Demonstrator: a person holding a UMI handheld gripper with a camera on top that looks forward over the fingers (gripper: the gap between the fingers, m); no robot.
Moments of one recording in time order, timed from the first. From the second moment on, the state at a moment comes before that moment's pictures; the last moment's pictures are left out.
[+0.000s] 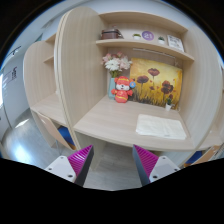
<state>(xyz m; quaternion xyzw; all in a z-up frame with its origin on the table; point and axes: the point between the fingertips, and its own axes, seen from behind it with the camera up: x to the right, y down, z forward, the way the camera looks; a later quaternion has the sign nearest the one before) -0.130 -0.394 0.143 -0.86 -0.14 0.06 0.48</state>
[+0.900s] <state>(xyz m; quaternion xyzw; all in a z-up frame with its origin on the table) -0.039 -0.070 -0.012 -0.92 -0.05 -0.03 0.39</state>
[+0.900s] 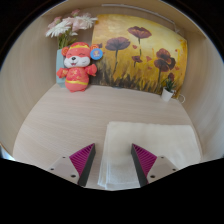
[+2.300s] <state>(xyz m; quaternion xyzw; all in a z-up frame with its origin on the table) 0.196 -0.118 0.121 -0.90 -0.03 -0.09 0.42</state>
